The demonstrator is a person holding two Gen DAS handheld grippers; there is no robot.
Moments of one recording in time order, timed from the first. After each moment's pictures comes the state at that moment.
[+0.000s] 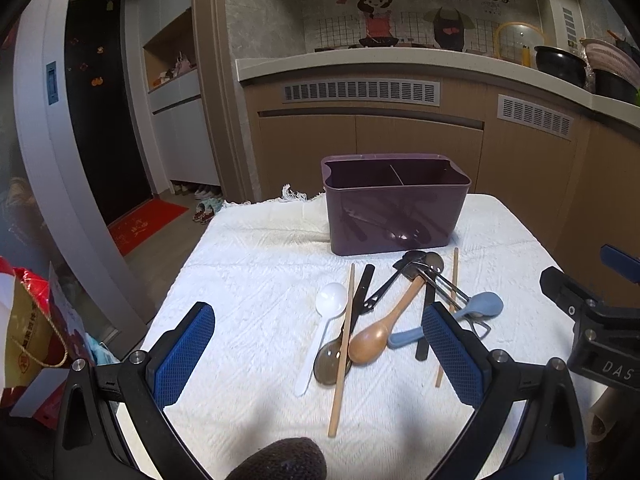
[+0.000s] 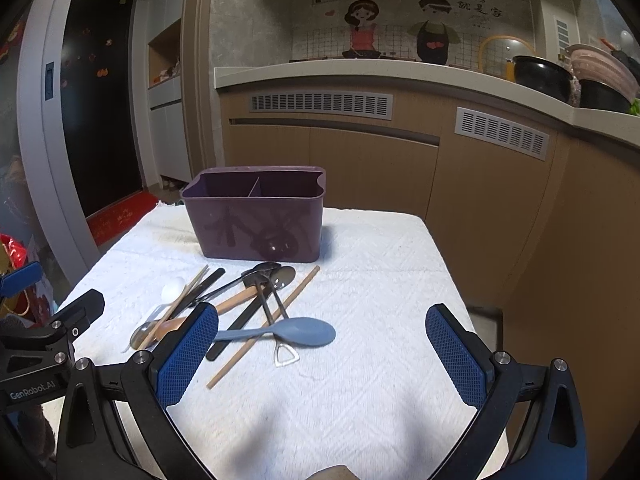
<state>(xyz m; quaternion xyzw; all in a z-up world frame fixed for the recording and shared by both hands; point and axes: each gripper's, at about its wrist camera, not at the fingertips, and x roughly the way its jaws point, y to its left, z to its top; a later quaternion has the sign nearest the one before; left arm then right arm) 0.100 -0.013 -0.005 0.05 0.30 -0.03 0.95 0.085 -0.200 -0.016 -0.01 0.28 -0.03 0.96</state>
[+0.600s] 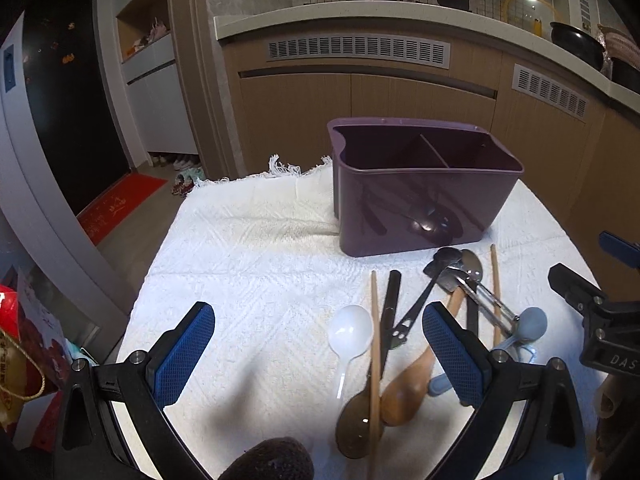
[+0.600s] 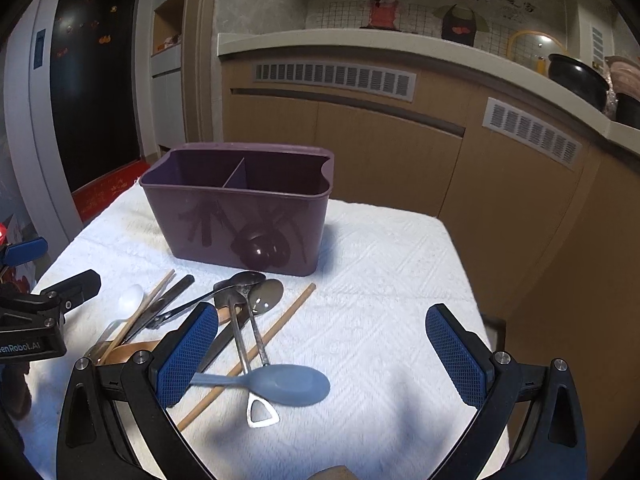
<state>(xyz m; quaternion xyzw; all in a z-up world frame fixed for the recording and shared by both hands) 0.192 0.008 -0.035 0.05 0.37 -0.06 0.93 0.177 -0.200 -0.043 -0.04 0.33 -0.01 0.94</state>
